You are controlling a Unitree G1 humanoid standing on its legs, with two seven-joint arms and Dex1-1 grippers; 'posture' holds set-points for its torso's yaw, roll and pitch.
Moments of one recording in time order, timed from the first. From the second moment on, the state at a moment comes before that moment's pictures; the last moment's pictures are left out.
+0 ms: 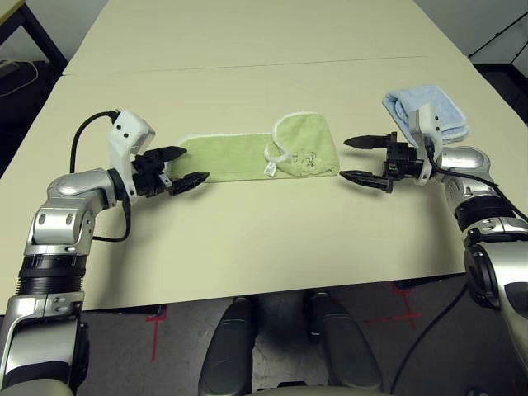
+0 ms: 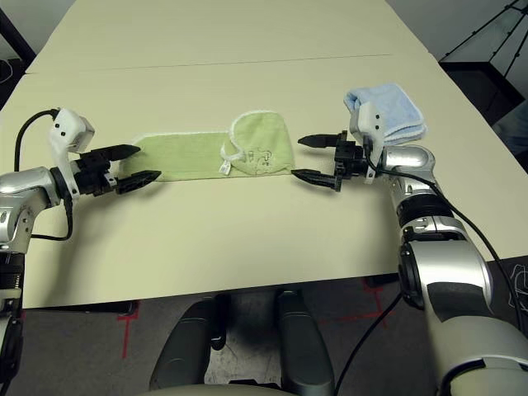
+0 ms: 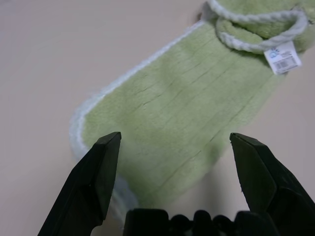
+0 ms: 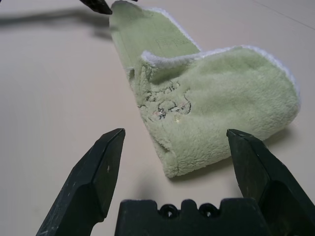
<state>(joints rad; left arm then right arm) -0.54 0.78 0.12 0.22 -0.28 0.46 -0.94 -0.95 -0.50 -0.04 1.11 0.21 -0.38 1.47</state>
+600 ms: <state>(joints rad) -0.60 0.87 0.23 0.17 -0.47 1.08 -0.87 -0.95 -0.47 -0.05 1.11 0.20 -0.38 1.48</state>
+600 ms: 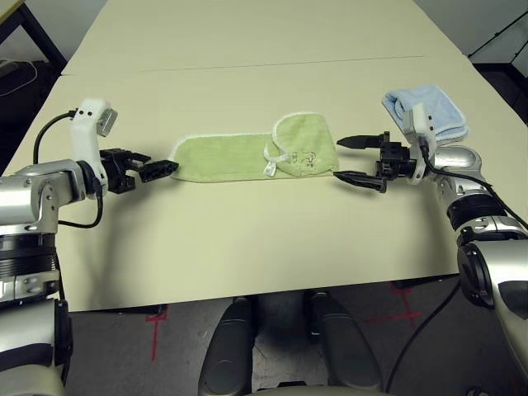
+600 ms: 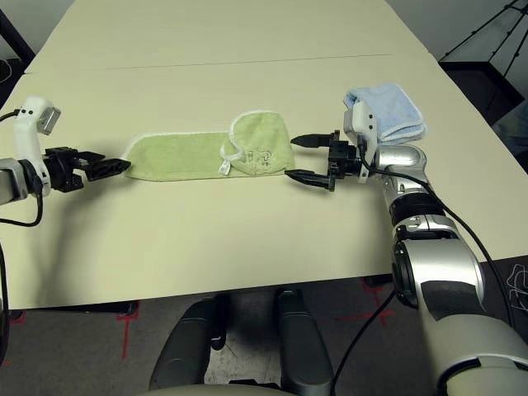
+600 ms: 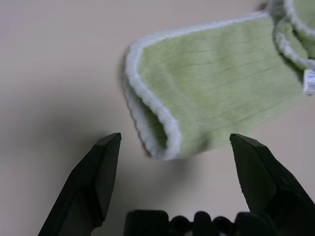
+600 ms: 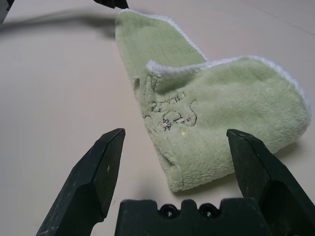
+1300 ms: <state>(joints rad) -0.54 0.88 0.23 0.18 -0.58 1.20 -0.91 -0.96 -0.47 -0.05 1.11 0.20 -0.38 1.47</state>
